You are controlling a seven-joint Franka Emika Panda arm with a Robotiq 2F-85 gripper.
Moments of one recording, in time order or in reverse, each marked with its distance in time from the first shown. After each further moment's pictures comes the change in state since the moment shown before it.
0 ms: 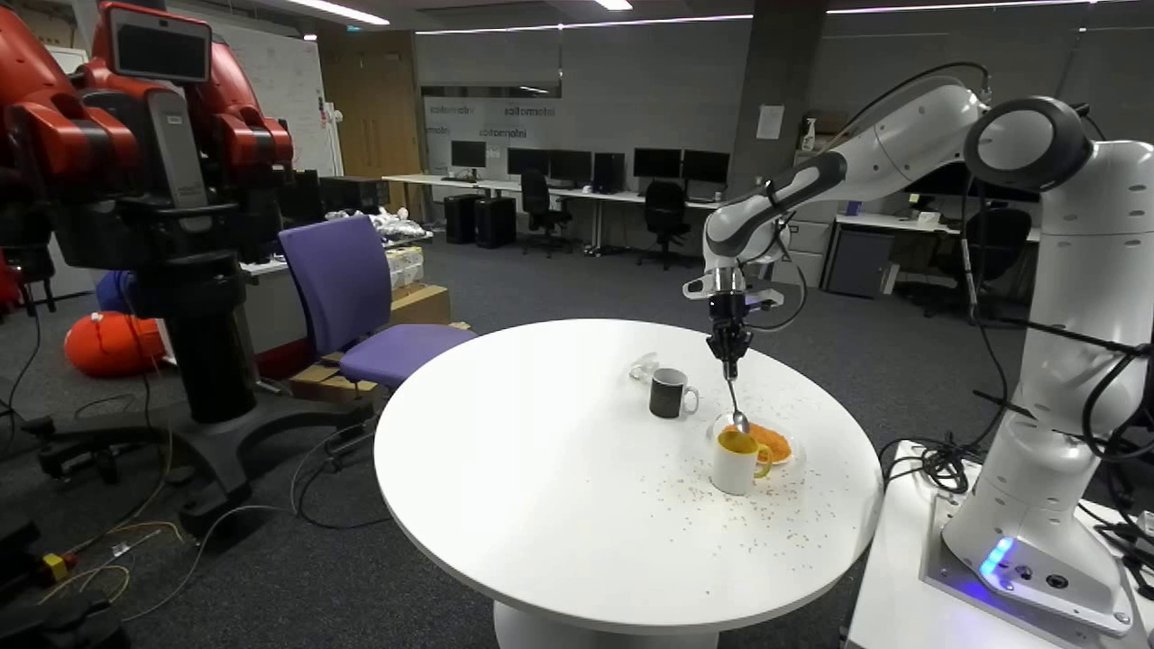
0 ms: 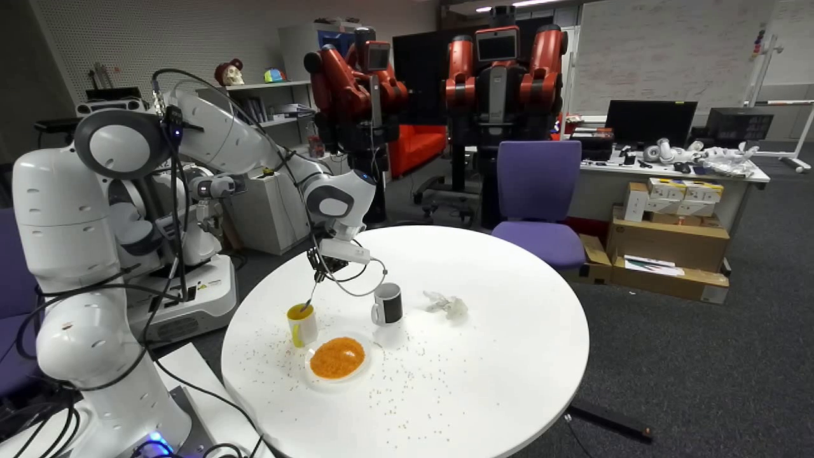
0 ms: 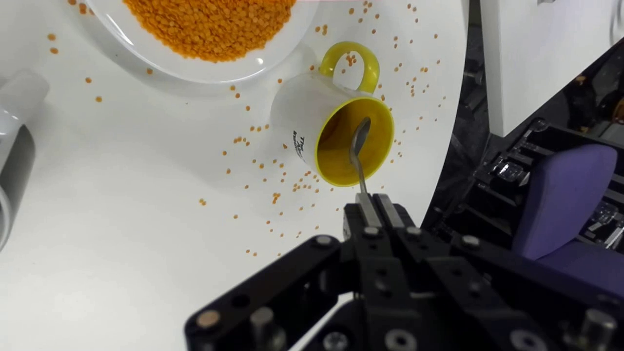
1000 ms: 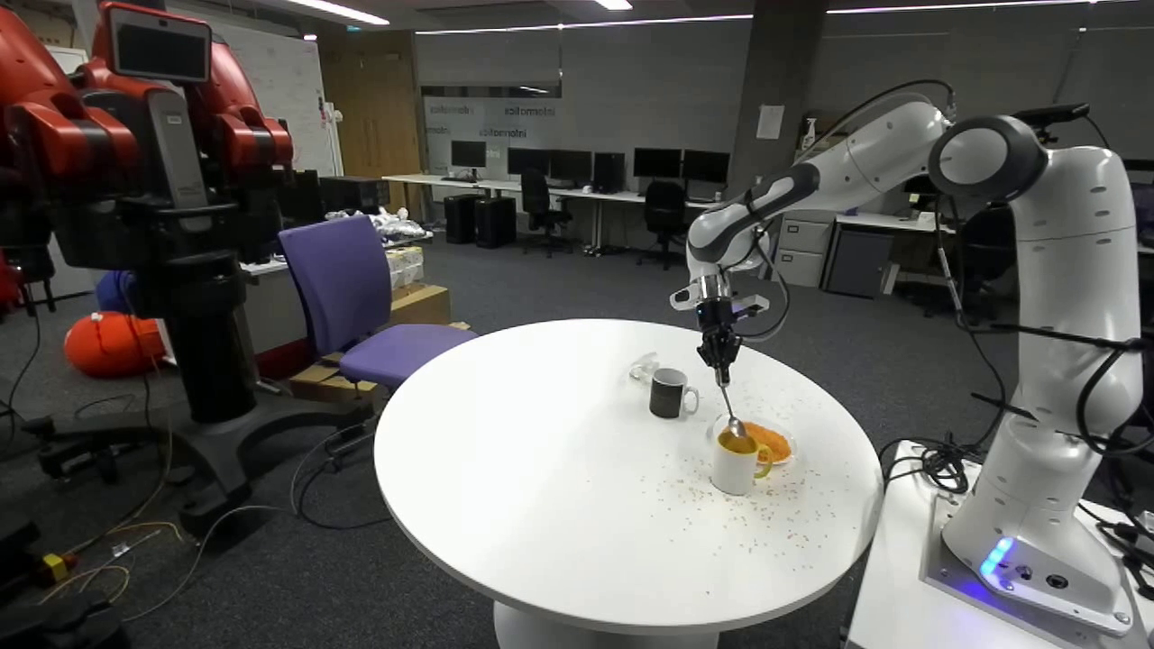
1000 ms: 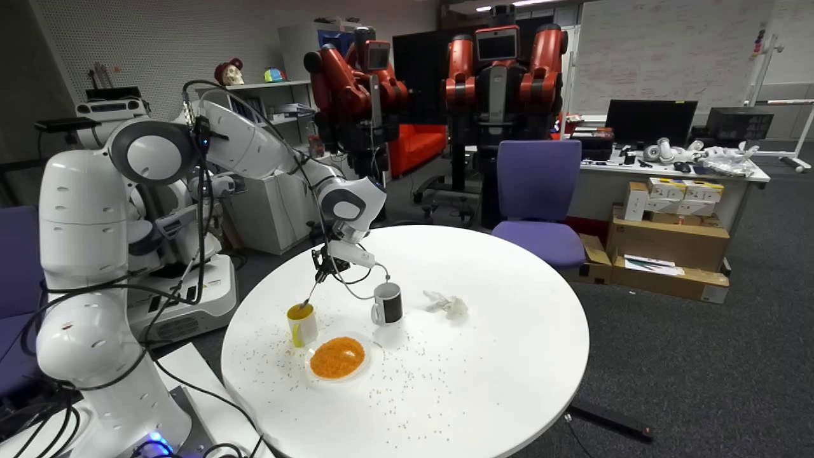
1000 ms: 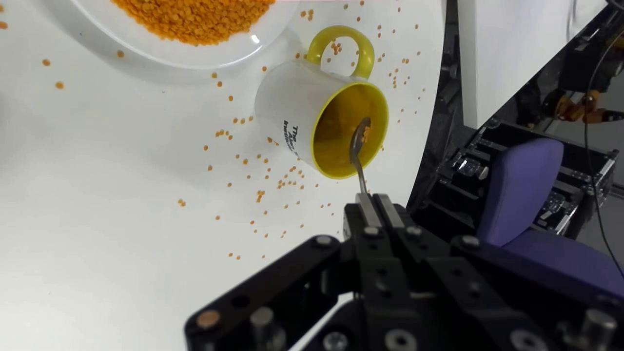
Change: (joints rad) arm -0.002 0.124 0.012 0.129 0.014 -0.113 0.002
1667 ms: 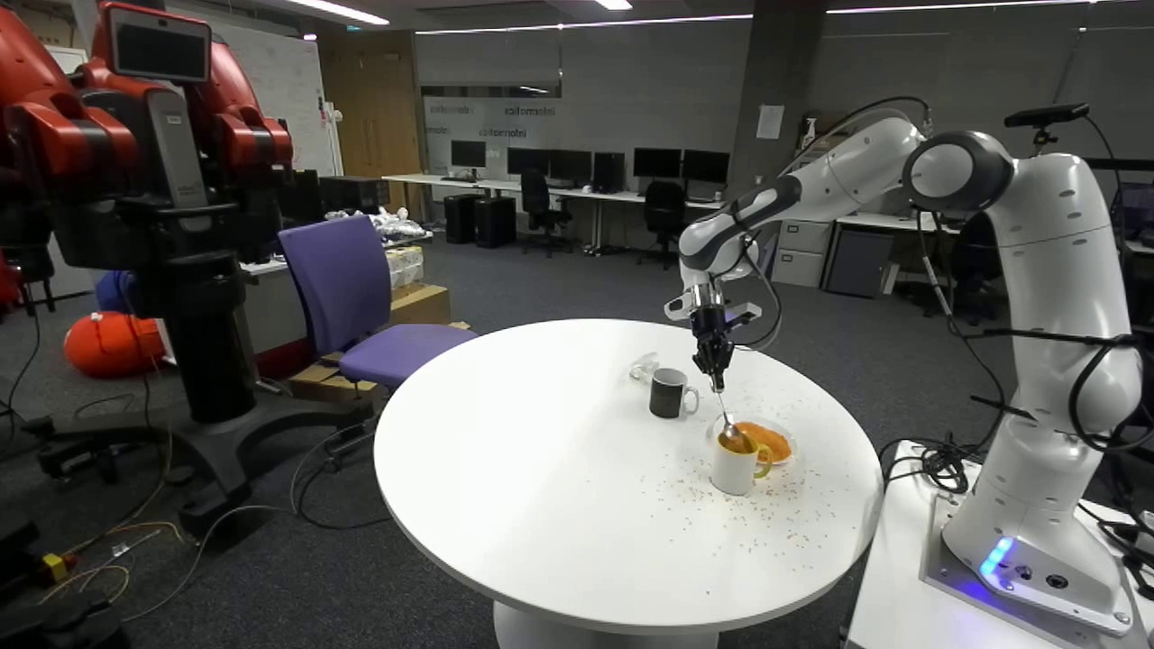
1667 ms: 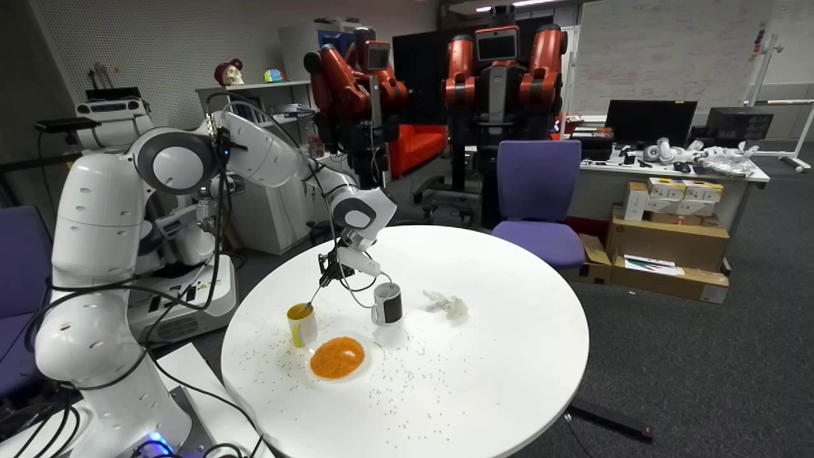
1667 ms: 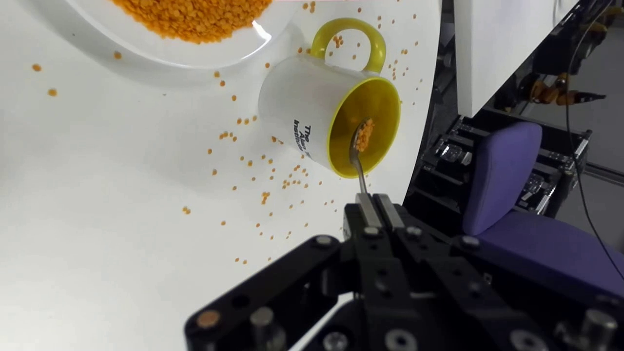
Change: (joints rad) arm -0.019 0.107 0.001 0.090 0.026 -0.051 0.004
